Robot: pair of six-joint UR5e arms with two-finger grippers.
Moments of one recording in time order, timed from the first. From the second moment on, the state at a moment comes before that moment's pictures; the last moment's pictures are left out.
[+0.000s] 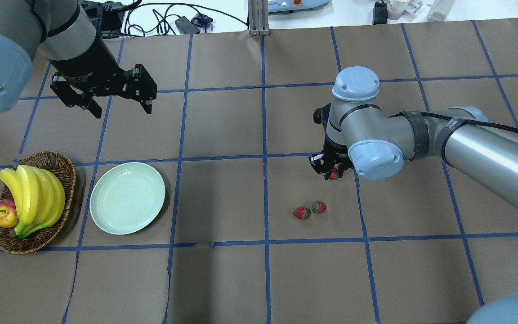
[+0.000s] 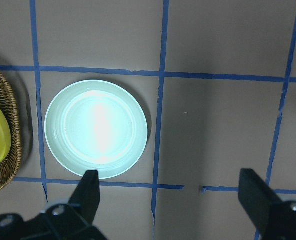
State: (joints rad) left arm -1.57 -1.57 -1.59 -1.53 1.58 -0.07; right arm 1.70 -1.25 1.94 -2.13 -1.56 0.01
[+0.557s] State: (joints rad) left arm -1.57 -1.57 -1.59 -1.53 1.58 -0.07; right arm 1.87 -1.18 1.76 -2.13 -1.44 0.26
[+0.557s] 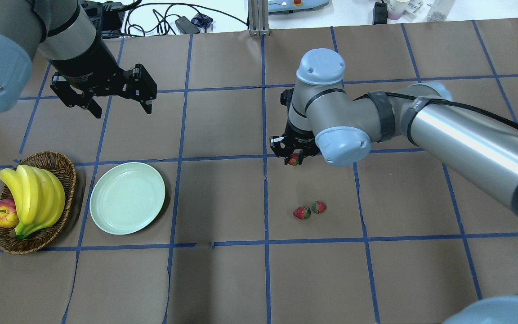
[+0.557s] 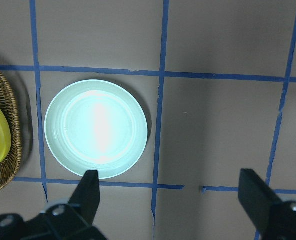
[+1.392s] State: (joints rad) left arm -1.57 -1.57 -1.59 -1.53 1.58 -0.07; right arm 2.07 -1.04 1.67 -2.13 -1.35 0.47
